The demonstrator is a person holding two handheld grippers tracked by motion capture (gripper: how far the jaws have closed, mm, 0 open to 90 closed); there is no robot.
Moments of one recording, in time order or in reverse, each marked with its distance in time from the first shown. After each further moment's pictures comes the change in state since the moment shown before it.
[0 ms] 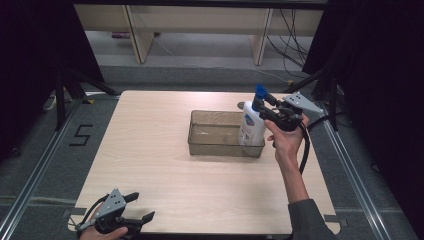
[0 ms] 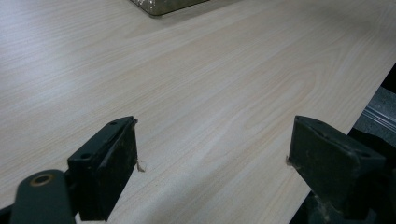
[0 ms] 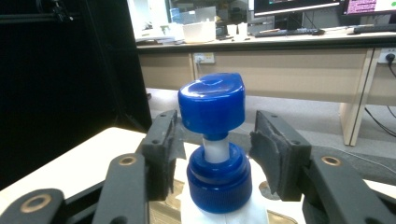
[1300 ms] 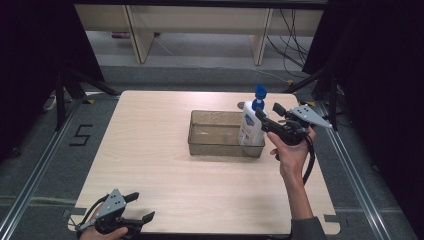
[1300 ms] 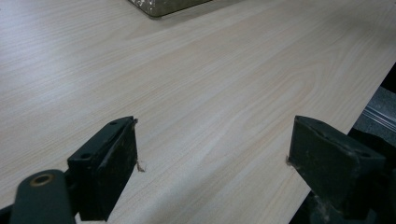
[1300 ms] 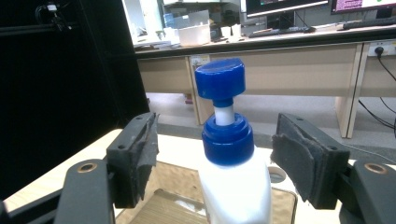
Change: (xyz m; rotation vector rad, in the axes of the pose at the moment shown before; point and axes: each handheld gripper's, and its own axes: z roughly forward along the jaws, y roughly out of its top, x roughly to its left) left arm -0.001 0.000 0.000 -0.003 -0.002 0.003; right arm 0.014 -0.009 -0.036 -0.012 -0.023 0.055
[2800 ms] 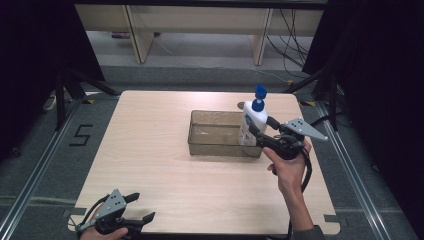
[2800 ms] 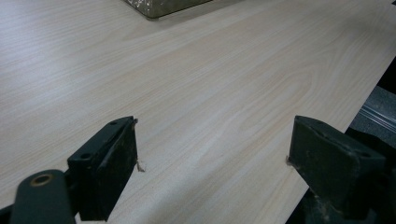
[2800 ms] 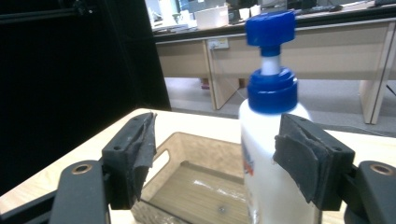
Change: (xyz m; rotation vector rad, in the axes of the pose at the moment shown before) left arm -0.001 0.000 -0.001 0.001 -0.005 0.003; right arm 0.020 -0.021 -0.018 0.061 0.072 0.014
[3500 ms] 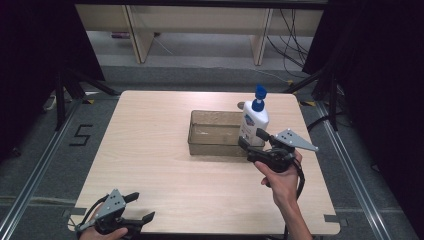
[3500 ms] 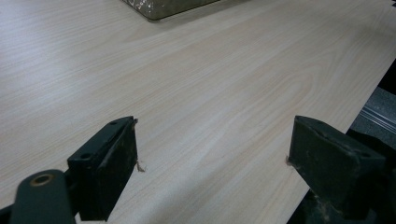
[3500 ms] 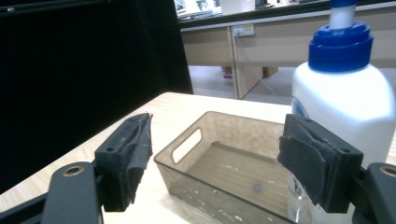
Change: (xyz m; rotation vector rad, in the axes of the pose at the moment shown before) left arm 0.000 0.000 0.000 -0.015 -0.002 -0.001; right arm 0.023 -0.022 -0.006 0.058 0.092 0.005
